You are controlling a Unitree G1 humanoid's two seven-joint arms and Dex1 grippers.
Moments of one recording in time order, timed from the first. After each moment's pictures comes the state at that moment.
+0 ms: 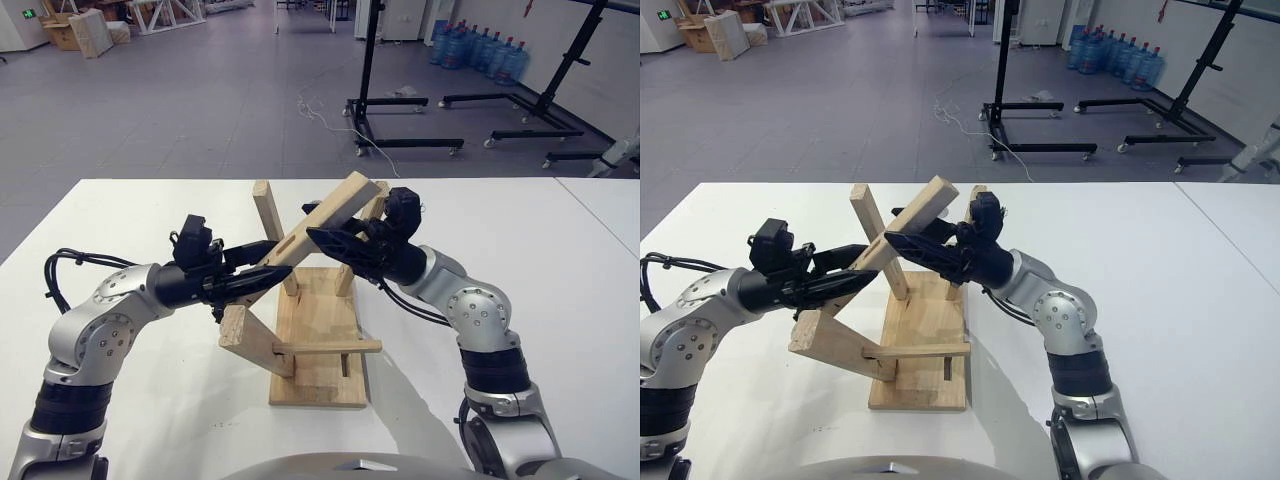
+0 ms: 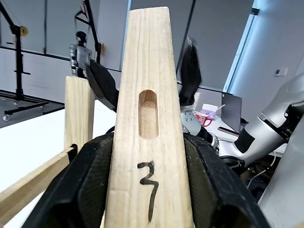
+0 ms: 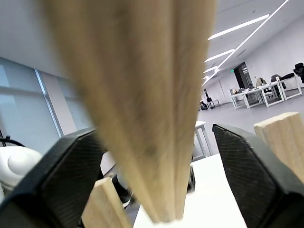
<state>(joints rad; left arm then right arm) -0.17 0.61 0.08 -0.34 -0.94 0.59 -1.09 -0.38 -0.19 0.02 -0.21 1.06 0.70 0.85</state>
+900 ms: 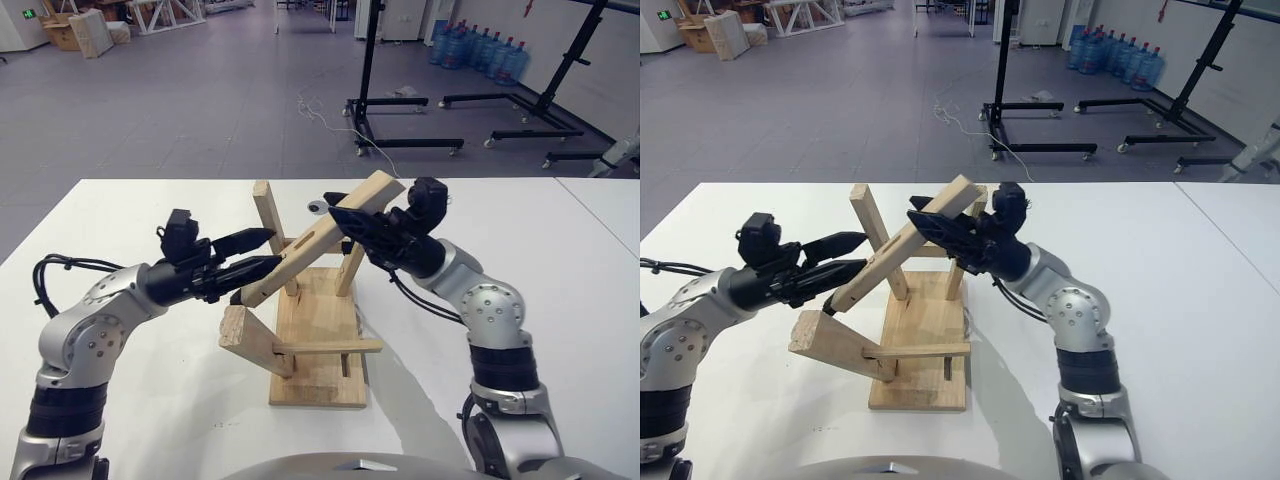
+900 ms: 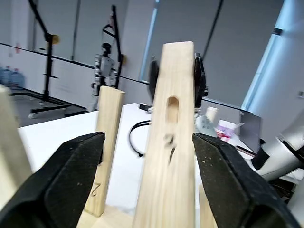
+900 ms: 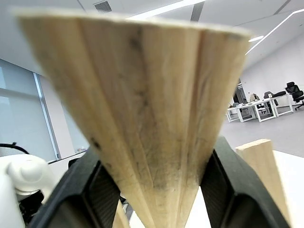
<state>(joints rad) -0.08 0.59 0.23 -0.36 -1.01 0.64 -0.98 -0.39 -0.32 -0.14 -0.22 1.13 0.73 0.92</state>
